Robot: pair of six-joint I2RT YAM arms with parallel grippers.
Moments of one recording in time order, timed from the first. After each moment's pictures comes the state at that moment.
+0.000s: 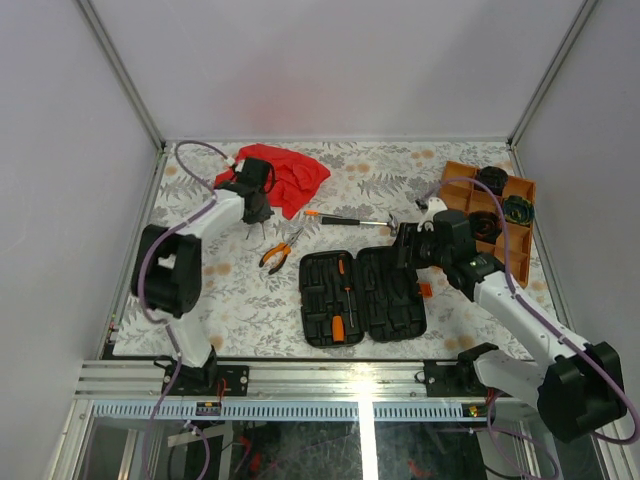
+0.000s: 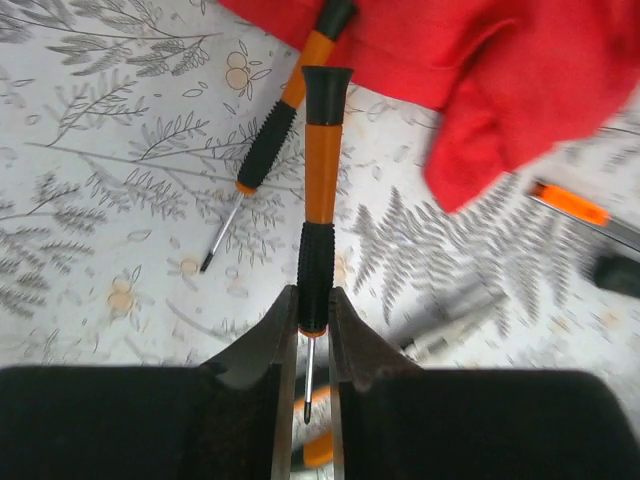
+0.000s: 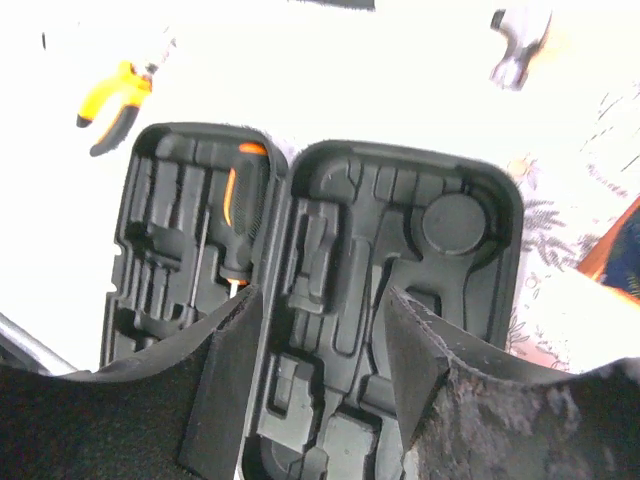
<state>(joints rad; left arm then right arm) -0.27 1.87 1.33 -0.52 -0.23 -0.55 0.38 1.10 0.66 -0.25 -0.25 0.37</state>
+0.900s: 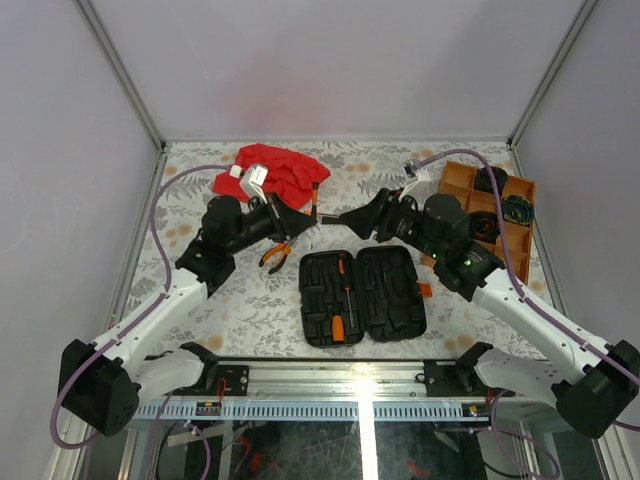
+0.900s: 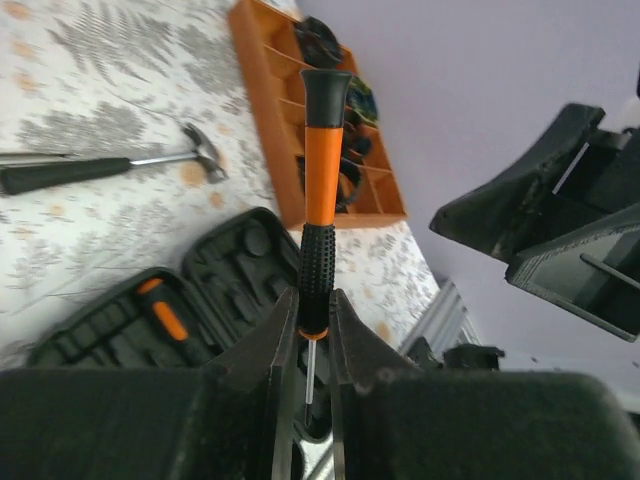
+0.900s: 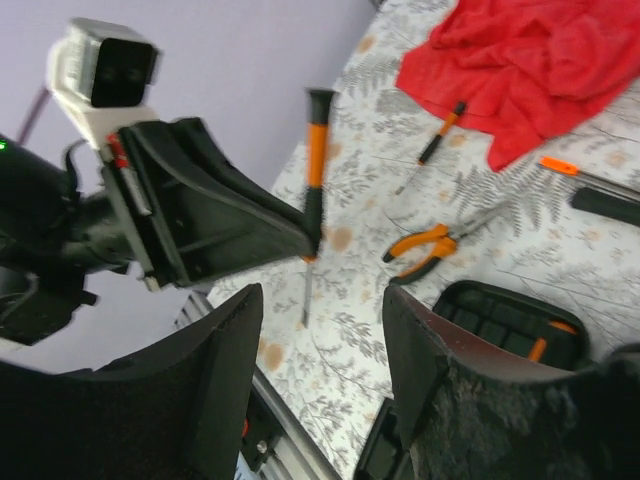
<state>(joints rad) -0.46 1.08 0.80 0.12 0.41 -0.74 0.64 1.06 0.91 -0.01 -0.19 0.68</state>
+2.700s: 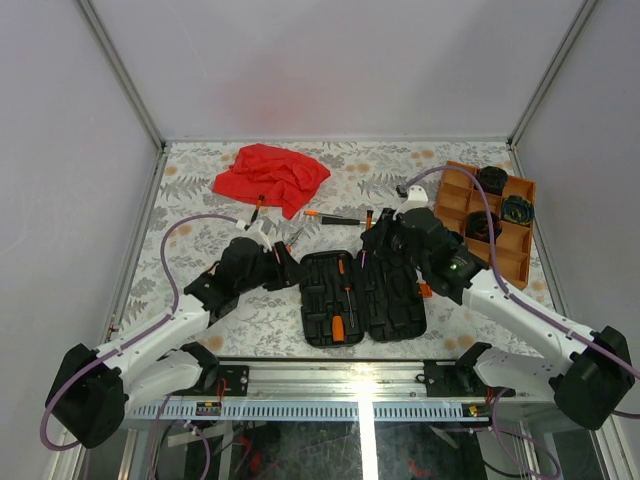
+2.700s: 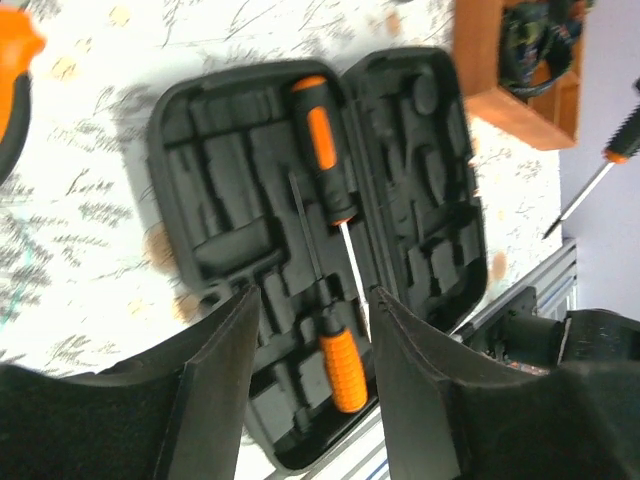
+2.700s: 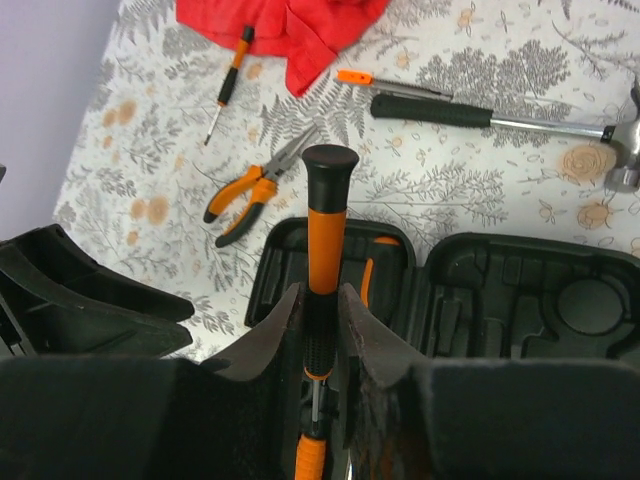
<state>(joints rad) -0.61 0.99 0.52 -0.05 0.18 -0.78 0.70 1.09 0.81 -0.14 0.12 0.60</state>
